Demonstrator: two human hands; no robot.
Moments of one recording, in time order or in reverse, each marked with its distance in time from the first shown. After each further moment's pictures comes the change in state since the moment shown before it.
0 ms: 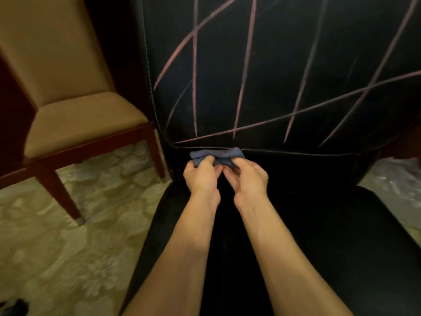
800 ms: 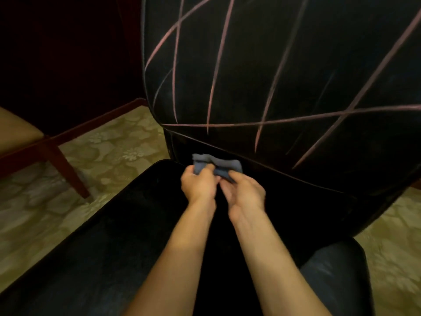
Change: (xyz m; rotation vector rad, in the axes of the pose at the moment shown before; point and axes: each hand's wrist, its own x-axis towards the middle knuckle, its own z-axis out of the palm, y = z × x) left_hand -0.071 -0.125 0.094 0.305 -0.235 -0.114; right_hand 0.025 -0.090 -0.128 0.206 0.330 -0.106
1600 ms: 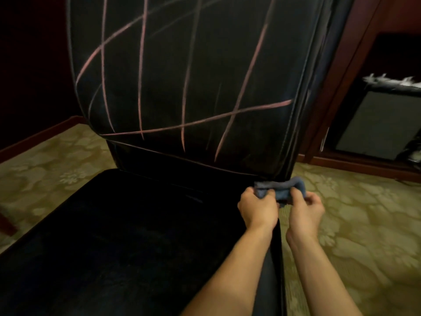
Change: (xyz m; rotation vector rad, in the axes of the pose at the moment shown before) left_hand -0.192 -0.121 0.089 0.321 -0.552 -0.163; right_hand -0.026 -0.141 -0.206 -0.346 0.447 -0.765
